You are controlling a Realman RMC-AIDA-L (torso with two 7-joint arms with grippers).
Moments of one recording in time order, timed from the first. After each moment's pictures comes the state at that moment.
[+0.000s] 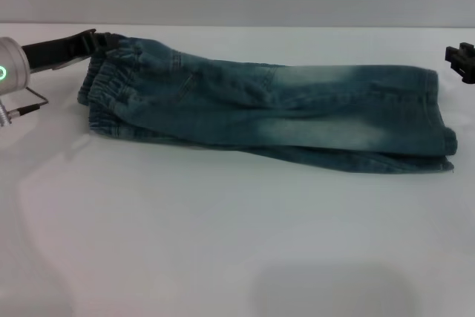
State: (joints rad) left arm -0.67 -2.05 0.60 0.68 2.12 1.02 -2.20; right arm 0.62 2.04 -0.44 -0.54 -2.00 -0.86 1.36
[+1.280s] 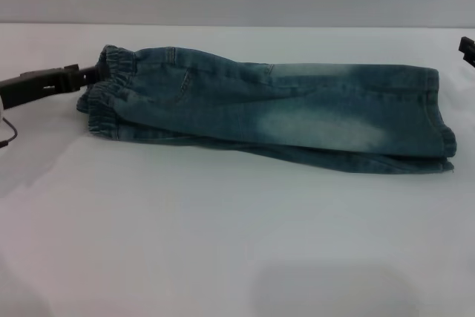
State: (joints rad) left arm -0.57 -2.02 0.61 0.61 2.00 1.05 -1.81; right arm 0.56 2.05 -0.44 -0.53 -1.79 -0.87 1.24
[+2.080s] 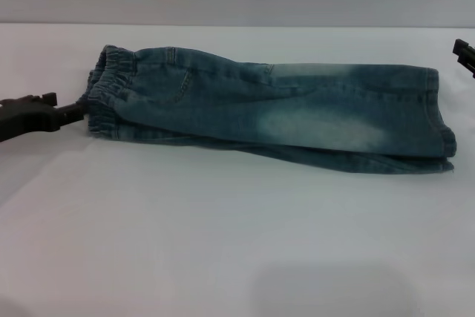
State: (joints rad) left arm -0.49 -2.03 0.63 0.61 2.02 1.02 -1.59; right arm 0.56 2.06 -0.44 -0.53 -1.79 -0.89 1.24
